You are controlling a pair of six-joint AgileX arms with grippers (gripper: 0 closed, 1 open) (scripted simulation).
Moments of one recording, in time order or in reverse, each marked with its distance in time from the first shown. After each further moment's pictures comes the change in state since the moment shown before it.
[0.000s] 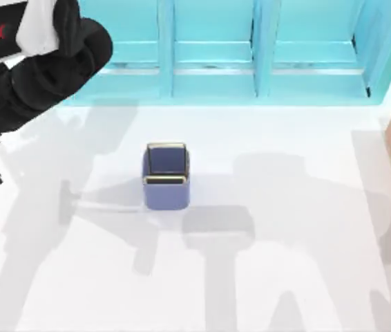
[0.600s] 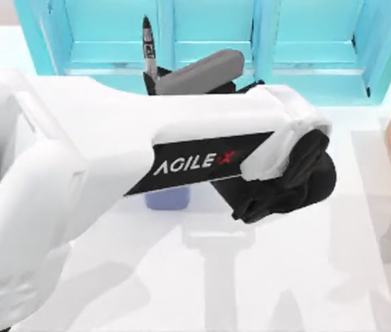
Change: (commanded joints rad) left arm -0.643 0.144 0.121 -0.161 -0.731 -0.513; right arm 0.000 0.000 0.000 0.000 0.000 0.000
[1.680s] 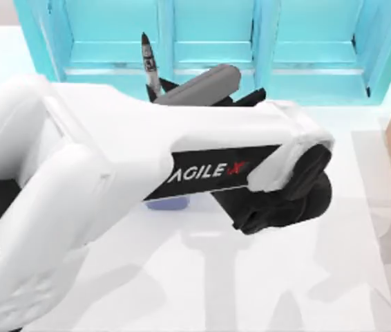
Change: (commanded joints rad) left arm -0.013 0.049 0.047 -0.165 -0.030 -0.182; right arm 0.000 0.000 0.000 0.000 0.000 0.000
